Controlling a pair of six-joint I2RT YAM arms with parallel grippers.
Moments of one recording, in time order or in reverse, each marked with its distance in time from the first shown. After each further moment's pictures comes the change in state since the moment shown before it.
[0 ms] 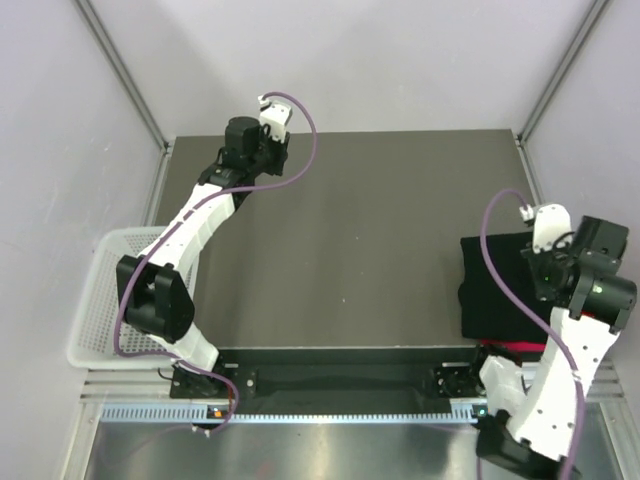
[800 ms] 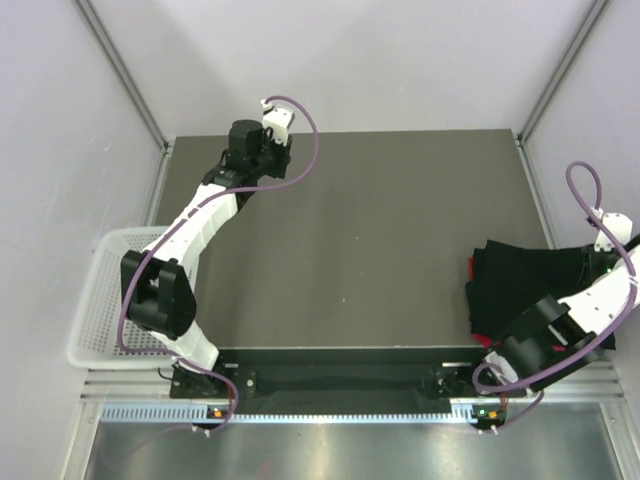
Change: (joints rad) left arm 0.000 0.024 -0.023 0.030 0.020 -0.011; right arm -0.671 0.474 0.008 0.087 -0.311 -0.391
